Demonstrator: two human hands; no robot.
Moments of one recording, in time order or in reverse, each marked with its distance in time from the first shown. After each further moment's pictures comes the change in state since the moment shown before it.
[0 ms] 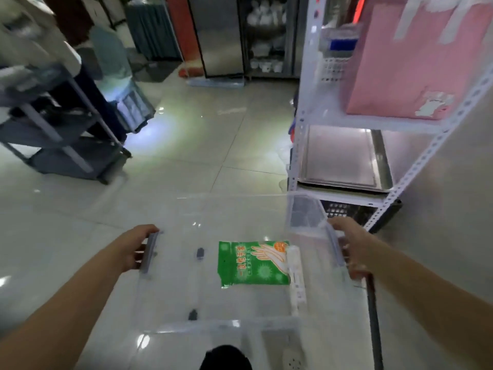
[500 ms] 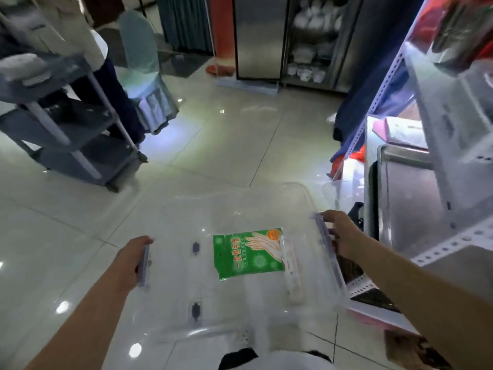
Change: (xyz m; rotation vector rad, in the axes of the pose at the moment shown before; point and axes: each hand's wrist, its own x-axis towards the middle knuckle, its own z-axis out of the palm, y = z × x) left_hand 0.260 0.195 -0.119 -0.353 0.136 -0.013; right_hand 0.190 -0.282 0.282 -0.009 -0.019 -0.125
